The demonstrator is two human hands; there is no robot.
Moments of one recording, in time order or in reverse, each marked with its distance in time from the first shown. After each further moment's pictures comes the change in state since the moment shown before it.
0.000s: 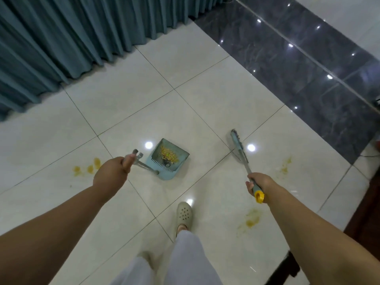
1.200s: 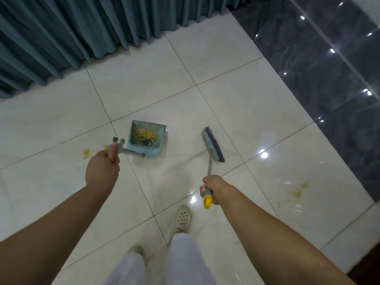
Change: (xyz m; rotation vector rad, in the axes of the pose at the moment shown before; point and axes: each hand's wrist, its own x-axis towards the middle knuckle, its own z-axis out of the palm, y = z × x) left_hand 0.054 0.000 -0.016 -0.301 0.359 -0.312; right_hand 0.013 -0.020 0.186 -0.321 -0.155 0.171
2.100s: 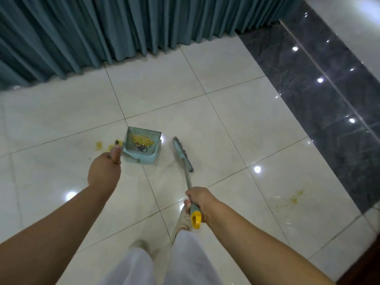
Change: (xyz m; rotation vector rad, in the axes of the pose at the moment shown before) left_hand -0.033 -0.110 -0.102 -0.020 0.014 -0.058; right_hand -0.094 0.137 0.108 -0.104 -0.082 -0.048
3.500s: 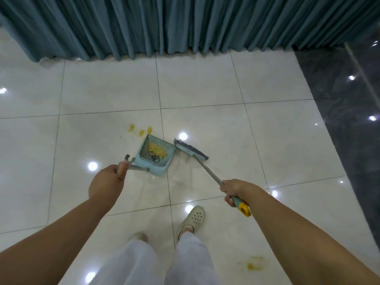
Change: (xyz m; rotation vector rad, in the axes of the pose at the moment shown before) left_hand -0.030 -0.099 -0.035 0.262 0.052 -0.047; right_hand 0.045 -0.062 -0.020 -0.888 0.041 -0.025
